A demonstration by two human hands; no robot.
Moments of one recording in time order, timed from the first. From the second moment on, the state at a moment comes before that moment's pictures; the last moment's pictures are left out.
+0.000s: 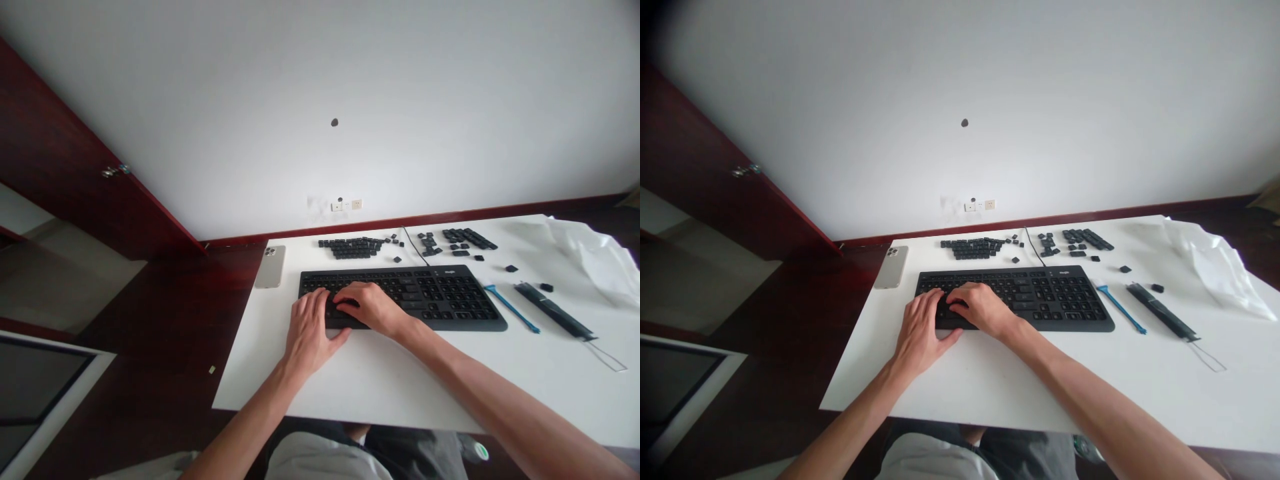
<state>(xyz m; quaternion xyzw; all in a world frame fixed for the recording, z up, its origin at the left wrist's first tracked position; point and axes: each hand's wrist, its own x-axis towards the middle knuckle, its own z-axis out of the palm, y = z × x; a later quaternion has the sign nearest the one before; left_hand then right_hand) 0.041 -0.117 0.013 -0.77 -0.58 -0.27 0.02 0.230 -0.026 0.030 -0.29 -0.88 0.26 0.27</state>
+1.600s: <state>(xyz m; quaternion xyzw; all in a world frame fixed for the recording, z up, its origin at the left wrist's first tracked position) 0.037 -0.119 0.011 -0.78 -0.57 -0.27 0.01 0.221 -0.033 0.040 -0.31 -0.90 0.22 0.21</state>
